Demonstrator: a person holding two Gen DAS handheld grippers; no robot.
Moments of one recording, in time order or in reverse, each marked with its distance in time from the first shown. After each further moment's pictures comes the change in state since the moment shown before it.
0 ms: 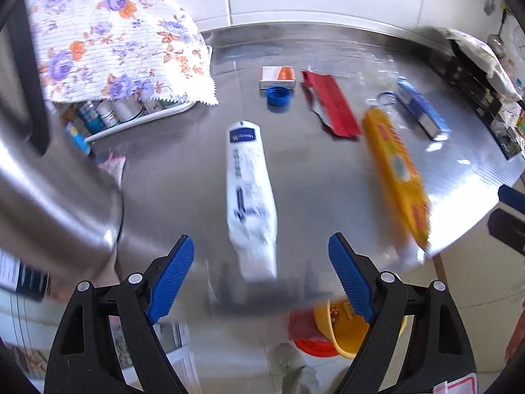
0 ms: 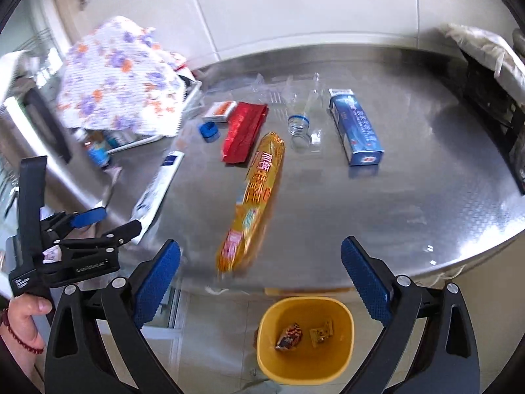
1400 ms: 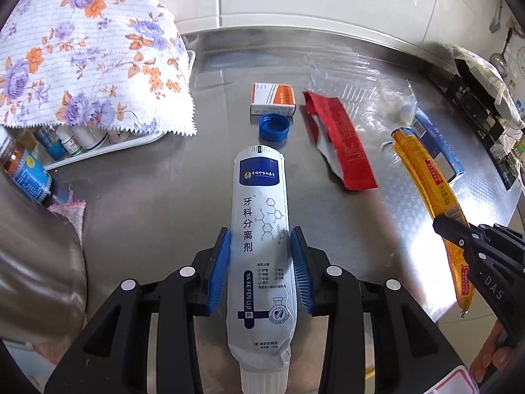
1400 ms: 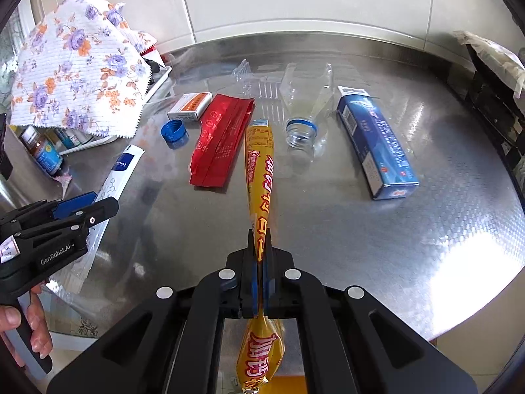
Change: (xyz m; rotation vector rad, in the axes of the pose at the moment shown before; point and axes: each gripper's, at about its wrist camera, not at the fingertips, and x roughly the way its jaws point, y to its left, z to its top) left arm 0.037 0.000 0.048 -0.033 -0.022 -0.078; right arm 0.069 0.012 0.034 -0.038 0.032 -0.123
